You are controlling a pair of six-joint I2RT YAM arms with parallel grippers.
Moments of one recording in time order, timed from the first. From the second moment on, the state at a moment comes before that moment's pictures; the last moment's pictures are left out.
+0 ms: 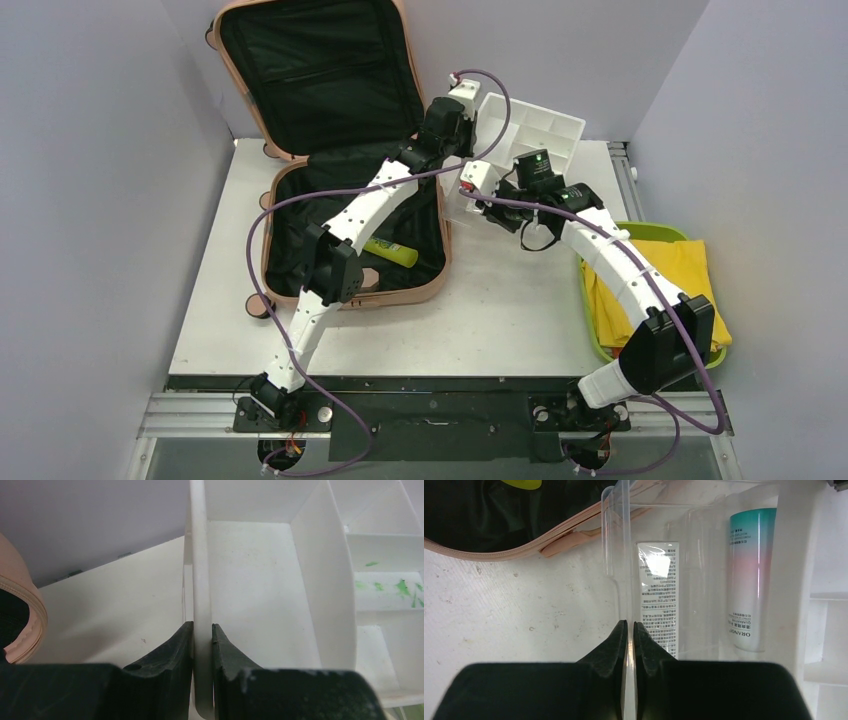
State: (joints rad) left arm -0.65 2.45 2.52 -0.40 -0.09 -0.21; right arm 0.40 1.48 1.37 -0.70 -0.32 -0.72
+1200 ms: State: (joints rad) left arm -0.65 2.44 2.47 -0.34 -0.07 -0.27; right arm 0.45 1.49 1.27 -0.40 0.18 -0.66
